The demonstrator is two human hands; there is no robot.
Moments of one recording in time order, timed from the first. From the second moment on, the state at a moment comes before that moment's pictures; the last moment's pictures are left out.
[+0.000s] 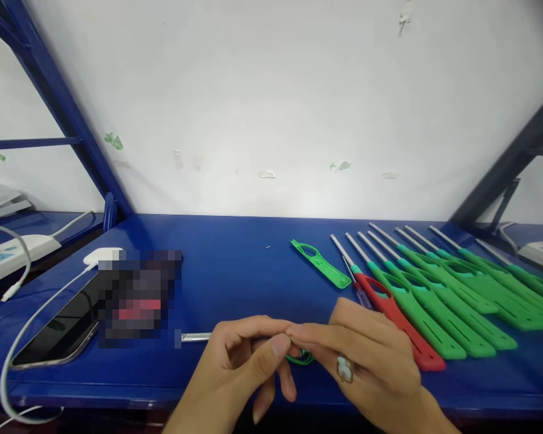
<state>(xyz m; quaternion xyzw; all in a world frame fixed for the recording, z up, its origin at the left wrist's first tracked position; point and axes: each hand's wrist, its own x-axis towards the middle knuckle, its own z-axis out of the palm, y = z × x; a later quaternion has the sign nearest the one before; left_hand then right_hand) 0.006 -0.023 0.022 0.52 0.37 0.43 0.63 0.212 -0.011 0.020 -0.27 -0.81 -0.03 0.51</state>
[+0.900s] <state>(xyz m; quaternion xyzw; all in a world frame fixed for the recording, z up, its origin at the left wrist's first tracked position) -0.003 -0.016 0.015 0.53 0.44 0.47 0.55 0.208 -0.008 0.017 -0.39 -0.79 0.22 0.42</state>
